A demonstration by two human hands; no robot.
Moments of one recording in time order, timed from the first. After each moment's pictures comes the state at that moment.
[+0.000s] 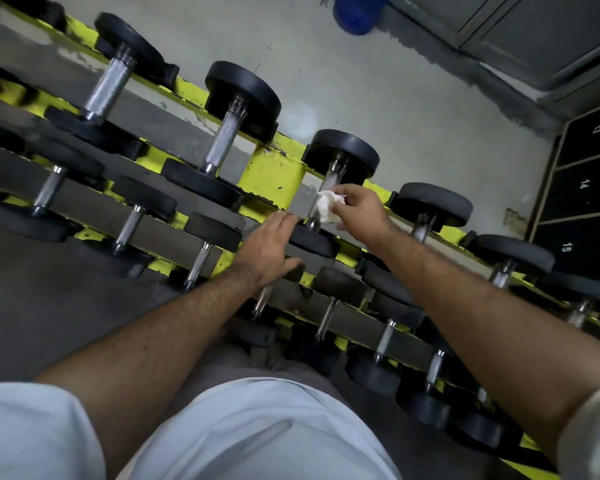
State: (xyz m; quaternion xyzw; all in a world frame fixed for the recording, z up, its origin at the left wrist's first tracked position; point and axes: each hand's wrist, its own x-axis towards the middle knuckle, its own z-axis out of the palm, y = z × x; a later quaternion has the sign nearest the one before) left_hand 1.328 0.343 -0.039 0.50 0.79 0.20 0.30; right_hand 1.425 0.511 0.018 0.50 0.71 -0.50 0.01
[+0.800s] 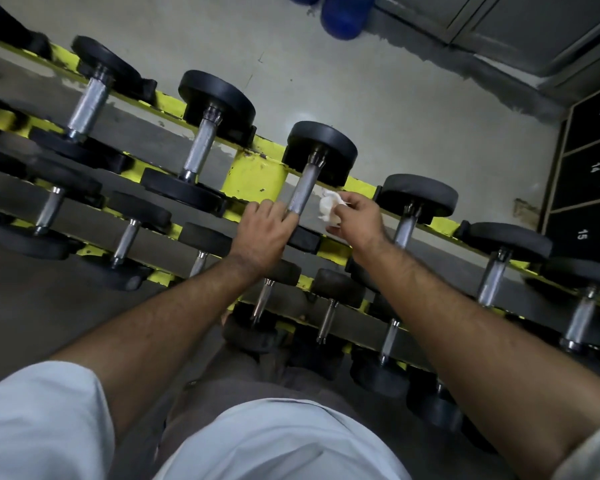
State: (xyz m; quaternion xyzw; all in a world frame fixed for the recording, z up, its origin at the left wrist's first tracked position) left_hand 1.340 0.378 -0.032 0.62 0.78 0.00 0.00; right_hand 1.457 0.508 0.010 0.60 0.52 -0.59 -0.14
